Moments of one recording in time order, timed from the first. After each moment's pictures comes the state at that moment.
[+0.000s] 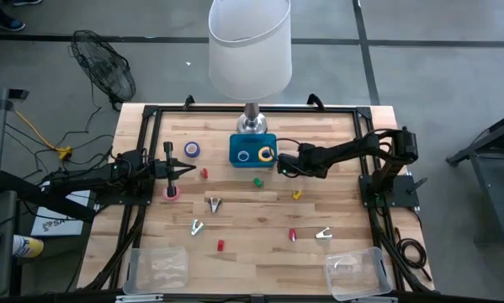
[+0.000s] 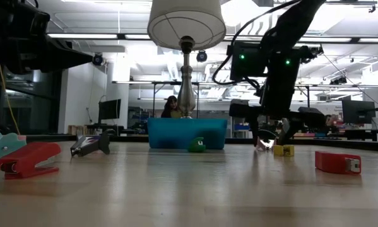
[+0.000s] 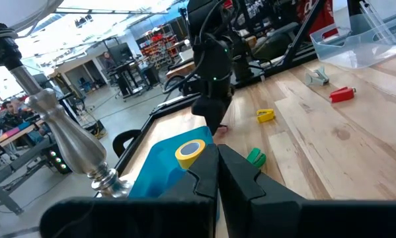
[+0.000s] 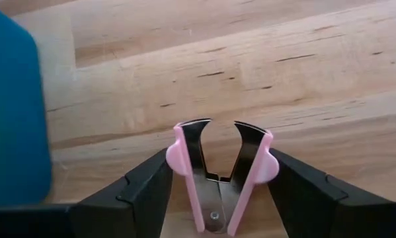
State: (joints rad) left arm 0.12 0.01 0.02 0.00 0.01 0.41; right arm -0.15 1.77 0.91 -0.58 0.44 1.61
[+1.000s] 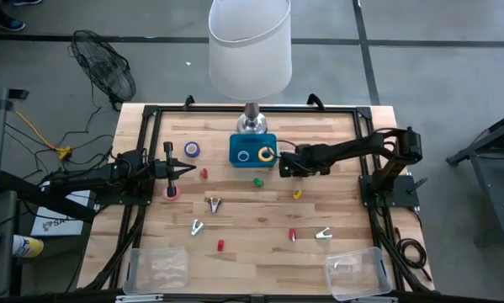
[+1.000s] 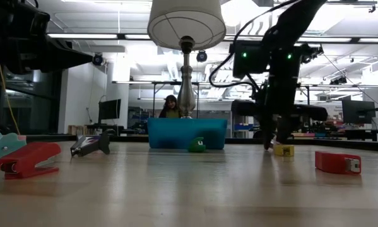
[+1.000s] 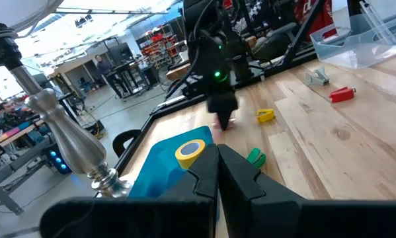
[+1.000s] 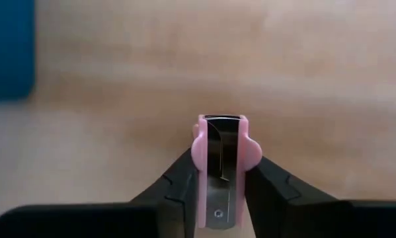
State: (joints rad) left arm 0.12 0.01 0.02 0.00 0.01 0.41; right arm -0.14 1.71 0.91 -0.61 0.21 1.34
